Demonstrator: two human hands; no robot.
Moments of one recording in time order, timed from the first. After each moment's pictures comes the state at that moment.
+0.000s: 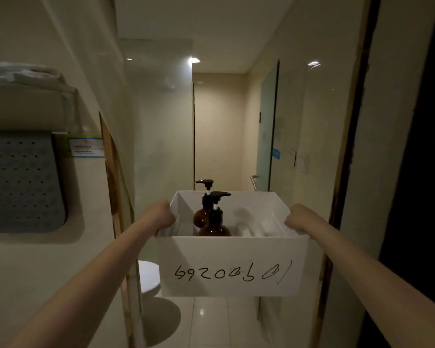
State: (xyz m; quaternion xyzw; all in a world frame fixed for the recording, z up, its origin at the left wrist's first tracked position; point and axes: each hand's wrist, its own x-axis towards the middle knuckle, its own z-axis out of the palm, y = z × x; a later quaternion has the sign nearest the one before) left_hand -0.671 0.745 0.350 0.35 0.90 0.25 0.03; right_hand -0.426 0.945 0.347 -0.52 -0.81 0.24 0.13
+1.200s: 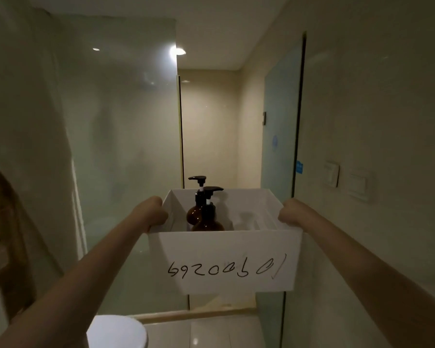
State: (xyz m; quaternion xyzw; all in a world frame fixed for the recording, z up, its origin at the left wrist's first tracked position) left_hand -0.957 1.019 0.368 0.38 0.88 0.28 0.03; right_hand -0.701 1.209 0.364 -0.53 -0.81 0.20 0.13
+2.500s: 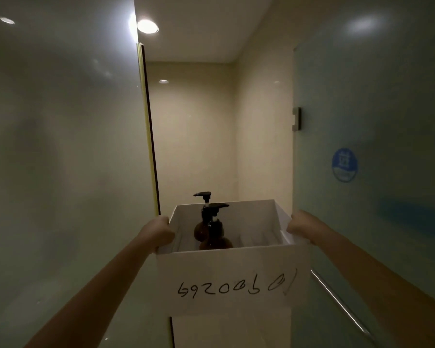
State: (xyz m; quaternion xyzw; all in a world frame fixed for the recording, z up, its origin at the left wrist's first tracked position) left_hand -1.334 1.517 0.362 0.43 0.84 0.33 0.09; right_hand -1.057 1.687 0.359 -0.55 -0.78 0.21 0.20
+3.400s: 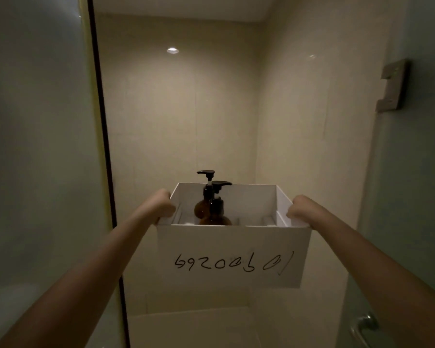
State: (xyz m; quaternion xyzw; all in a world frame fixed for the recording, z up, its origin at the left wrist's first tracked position) left_hand -1.510 1.820 0.374 0.40 0.85 0.34 0.07; right_hand -1.249 2.001 0.367 -0.53 -0.79 0.25 0.18
